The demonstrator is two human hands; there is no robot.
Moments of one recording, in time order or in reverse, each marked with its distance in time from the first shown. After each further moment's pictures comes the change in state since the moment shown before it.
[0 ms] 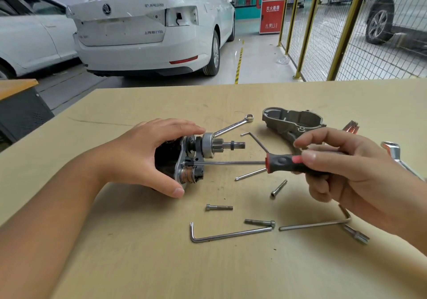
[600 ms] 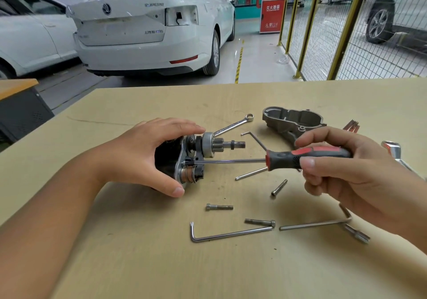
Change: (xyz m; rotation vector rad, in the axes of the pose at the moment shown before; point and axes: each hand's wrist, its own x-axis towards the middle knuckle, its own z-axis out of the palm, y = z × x) left_hand 0.000 -0.001 0.001 0.006 0.004 0.013; right_hand 0.000 0.001 0.000 -0.032 -0.002 -0.021
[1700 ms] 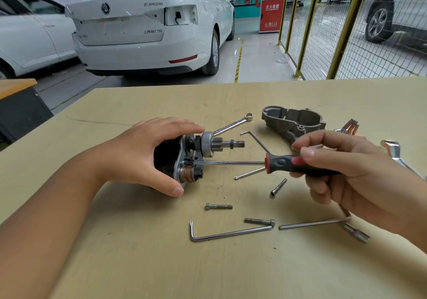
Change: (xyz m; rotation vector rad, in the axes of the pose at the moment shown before) left_hand 0.001 -0.003 0.001 -0.006 0.009 0.031; right_hand 0.000 -0.002 0.001 0.011 0.001 0.092
